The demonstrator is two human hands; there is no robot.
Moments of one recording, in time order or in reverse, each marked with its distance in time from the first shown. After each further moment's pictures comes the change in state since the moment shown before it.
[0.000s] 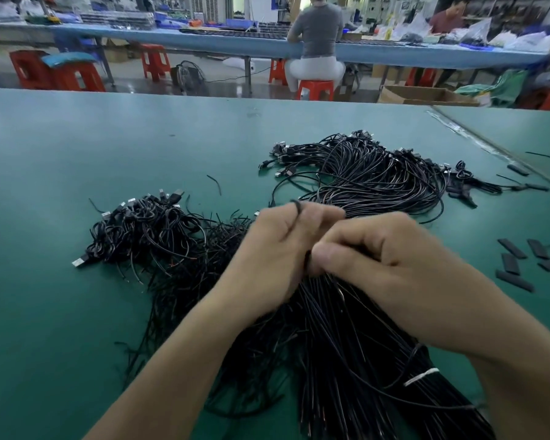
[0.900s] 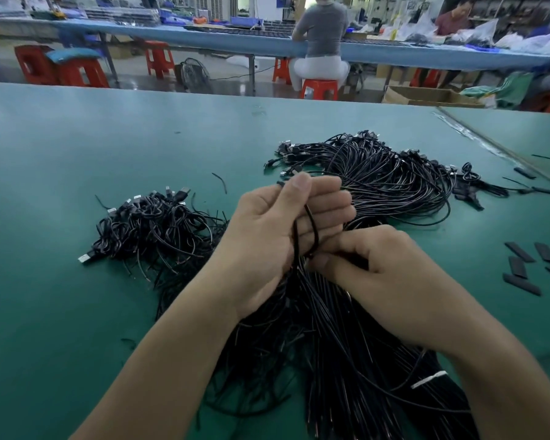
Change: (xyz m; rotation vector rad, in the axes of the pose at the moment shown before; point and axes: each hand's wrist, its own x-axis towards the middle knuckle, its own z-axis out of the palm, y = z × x) left_hand 0.009 0.000 -0.009 -0.518 0.034 0.012; right_hand 0.006 0.015 0.018 -0.133 0.022 0.072
